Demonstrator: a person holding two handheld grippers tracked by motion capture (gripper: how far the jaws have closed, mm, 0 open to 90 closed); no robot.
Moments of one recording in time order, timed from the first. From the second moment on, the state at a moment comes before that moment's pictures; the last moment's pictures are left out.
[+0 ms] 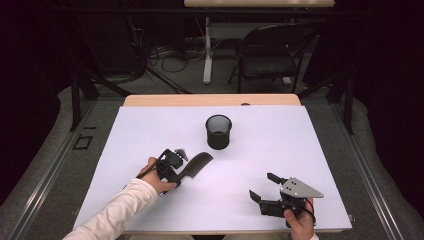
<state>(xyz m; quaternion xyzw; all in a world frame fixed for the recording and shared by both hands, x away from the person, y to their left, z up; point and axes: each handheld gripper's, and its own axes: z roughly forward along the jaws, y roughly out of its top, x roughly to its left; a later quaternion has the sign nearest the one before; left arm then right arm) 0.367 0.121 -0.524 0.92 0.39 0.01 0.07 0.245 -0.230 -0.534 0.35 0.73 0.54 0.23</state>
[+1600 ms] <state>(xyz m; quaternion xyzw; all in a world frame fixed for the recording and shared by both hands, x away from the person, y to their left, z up) 0.368 0.121 -0.524 0.91 0.40 0.01 0.07 0.245 -0.231 -0.534 0.35 0.73 0.54 0.23</state>
